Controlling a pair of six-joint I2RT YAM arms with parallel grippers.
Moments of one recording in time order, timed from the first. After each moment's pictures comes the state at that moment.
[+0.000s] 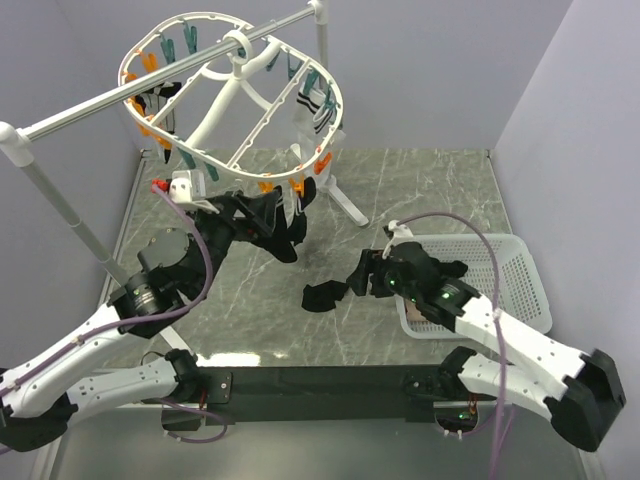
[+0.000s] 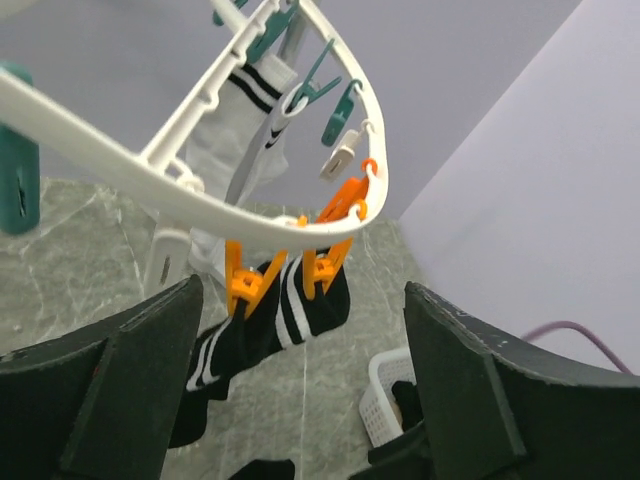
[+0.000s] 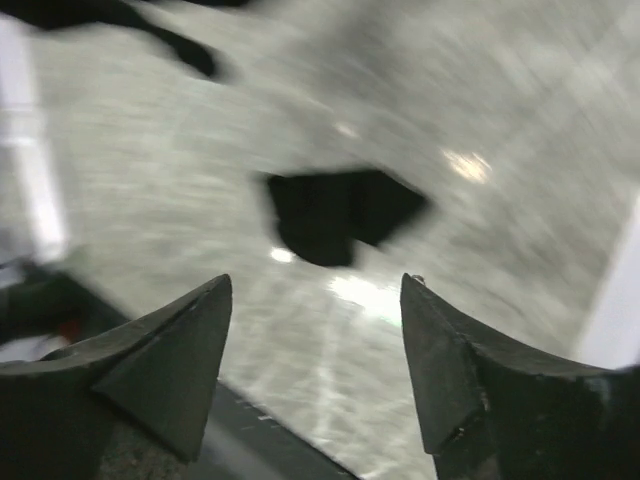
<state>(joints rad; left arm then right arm) -0.96 0.84 1.06 -0.05 -0.64 -0.41 0.73 0.89 0.64 -0.29 0.02 0.61</state>
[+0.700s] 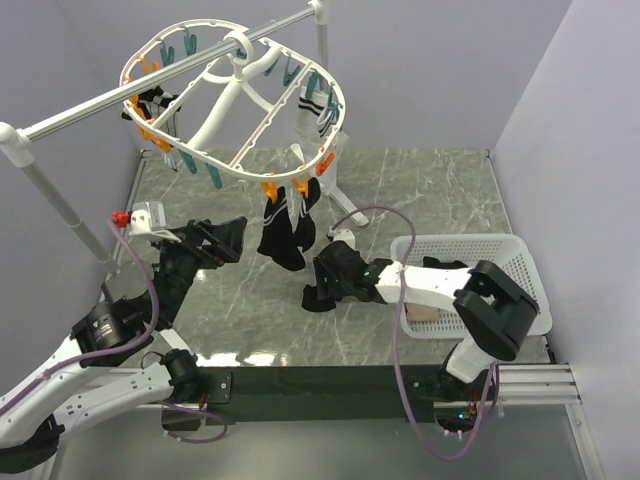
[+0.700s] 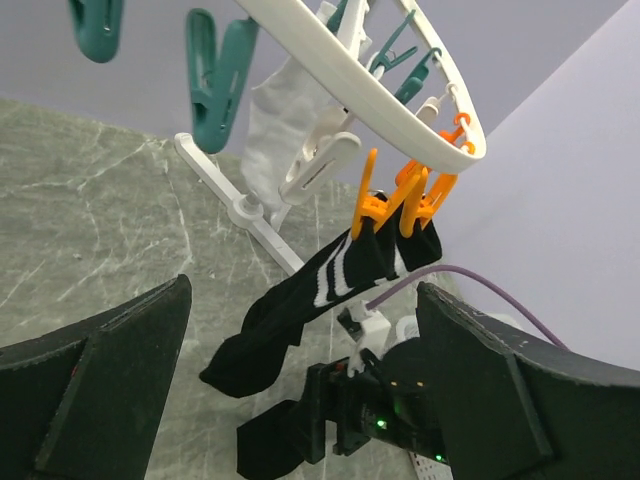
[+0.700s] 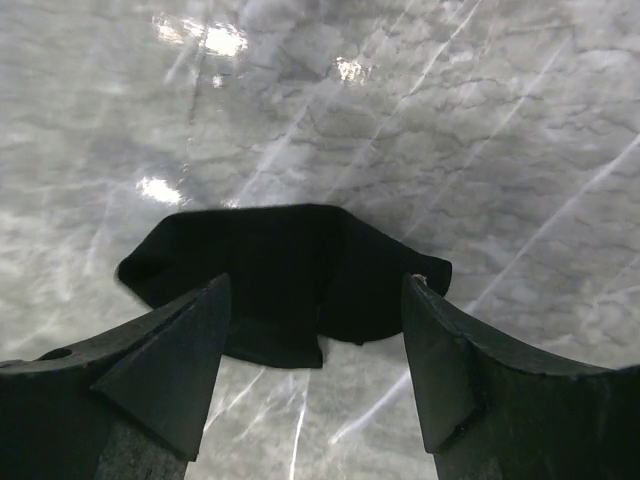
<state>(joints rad) -0.96 0.58 0.94 -0.29 -0.69 -0.52 0.90 1.57 0.84 -0.20 0.26 0.62</state>
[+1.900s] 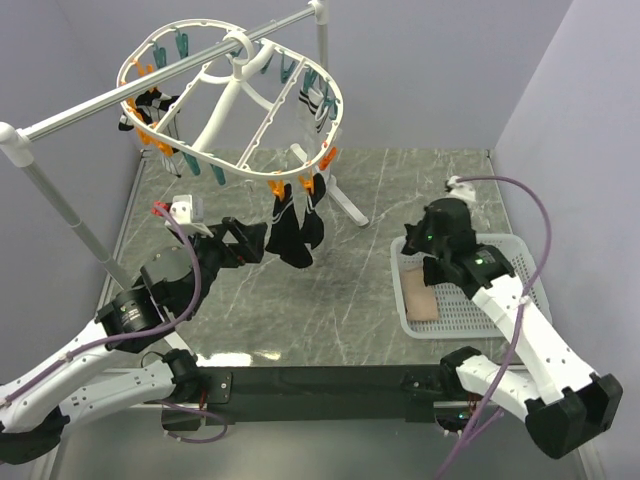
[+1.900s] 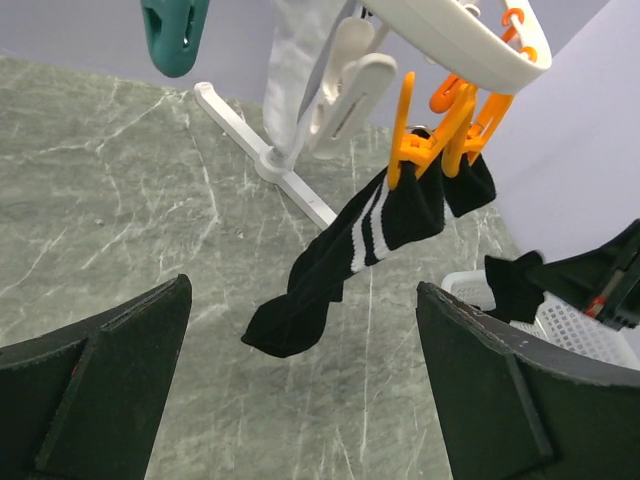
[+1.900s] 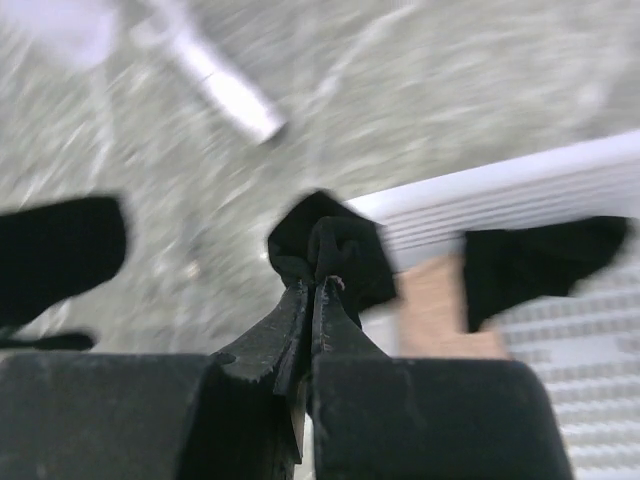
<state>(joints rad) -0.96 0.68 0.94 -0.34 -0.67 -0.51 0.44 0.99 0.94 -0.57 0.32 0.56</state>
